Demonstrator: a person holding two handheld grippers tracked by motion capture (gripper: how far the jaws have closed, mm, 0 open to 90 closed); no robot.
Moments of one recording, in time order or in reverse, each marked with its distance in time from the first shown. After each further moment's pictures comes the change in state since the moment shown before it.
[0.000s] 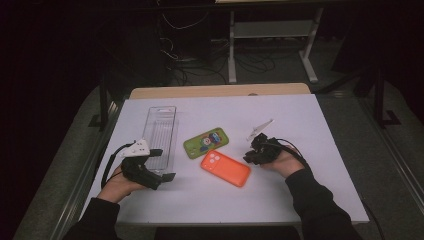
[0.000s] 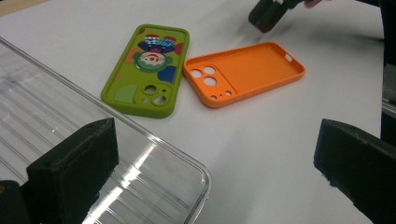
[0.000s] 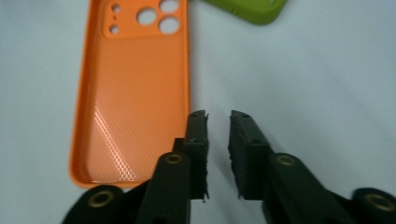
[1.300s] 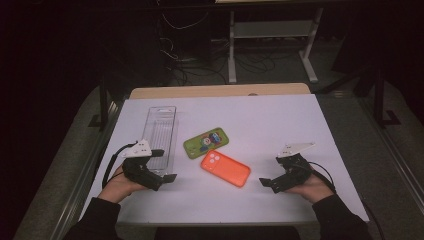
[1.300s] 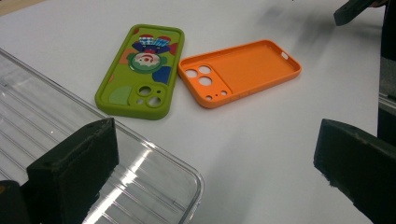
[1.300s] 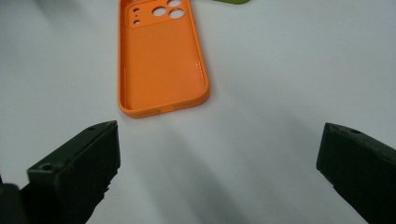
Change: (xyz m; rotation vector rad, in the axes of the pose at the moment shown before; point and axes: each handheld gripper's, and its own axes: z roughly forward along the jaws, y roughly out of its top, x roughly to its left) left arm -0.004 0.002 0.003 -0.012 -0.006 -0.004; right arm 0.023 -0.077 -0.045 -0.174 -0.037 0.134
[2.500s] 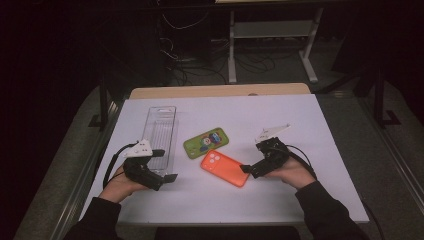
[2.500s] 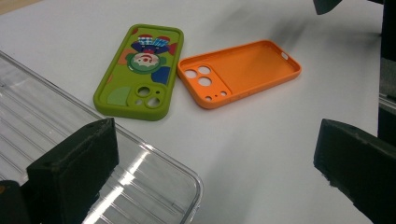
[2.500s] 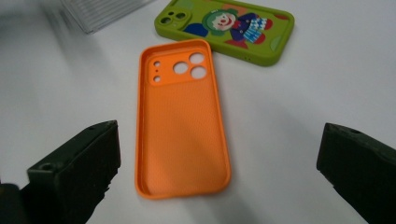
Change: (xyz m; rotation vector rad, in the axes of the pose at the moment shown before) left arm -0.001 0.001 0.001 0.007 -0.005 -0.012; right arm 0.013 0.063 0.029 -0.001 0.053 -0.059
